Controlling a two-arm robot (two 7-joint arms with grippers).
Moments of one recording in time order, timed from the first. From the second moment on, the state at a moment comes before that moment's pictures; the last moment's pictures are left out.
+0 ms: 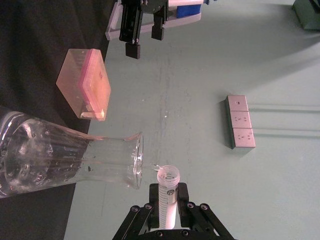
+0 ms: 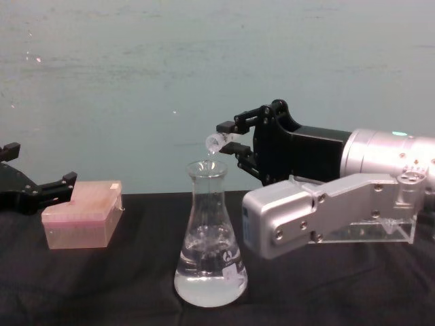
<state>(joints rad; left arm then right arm) -0.20 0.60 0.45 -1.41 -0.25 -0.12 0.03 0.59 0.42 -0.81 -1.25 -0.99 -0.34 -0.15</state>
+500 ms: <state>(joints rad) -0.20 0.60 0.45 -1.41 -0.25 -0.12 0.03 0.60 0.43 -0.84 -1.24 -1.04 -0.32 -0.19</state>
